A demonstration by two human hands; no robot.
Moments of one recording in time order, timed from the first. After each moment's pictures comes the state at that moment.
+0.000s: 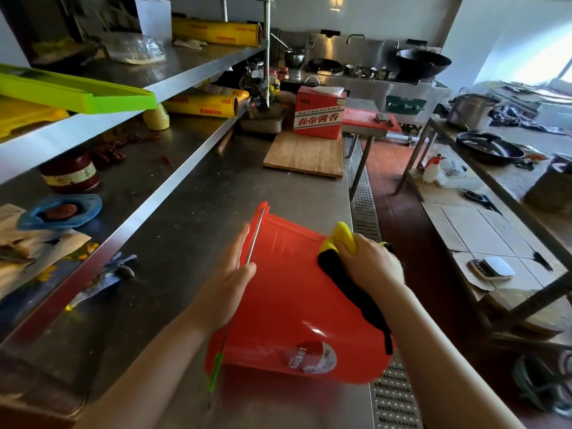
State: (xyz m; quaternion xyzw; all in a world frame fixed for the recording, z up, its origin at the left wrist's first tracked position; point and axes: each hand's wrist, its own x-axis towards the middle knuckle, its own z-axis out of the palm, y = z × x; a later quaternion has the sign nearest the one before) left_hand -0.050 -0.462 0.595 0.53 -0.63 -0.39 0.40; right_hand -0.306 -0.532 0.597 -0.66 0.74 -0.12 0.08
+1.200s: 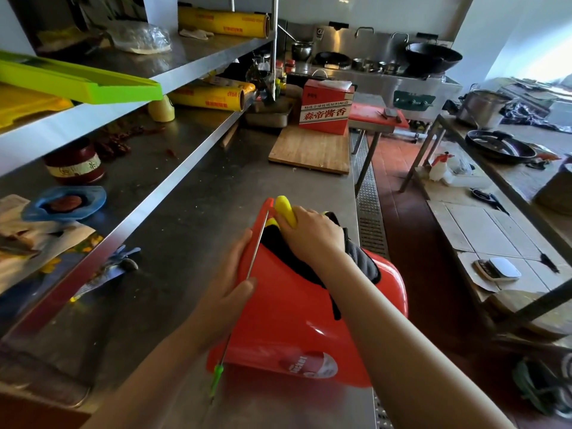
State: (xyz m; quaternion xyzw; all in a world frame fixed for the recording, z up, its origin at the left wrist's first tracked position) left_hand -0.043 -0.443 0.587 0.53 -0.61 -0.40 0.43; right_hand -0.204 -0.562 0.616 -0.75 0.65 -0.14 0.04
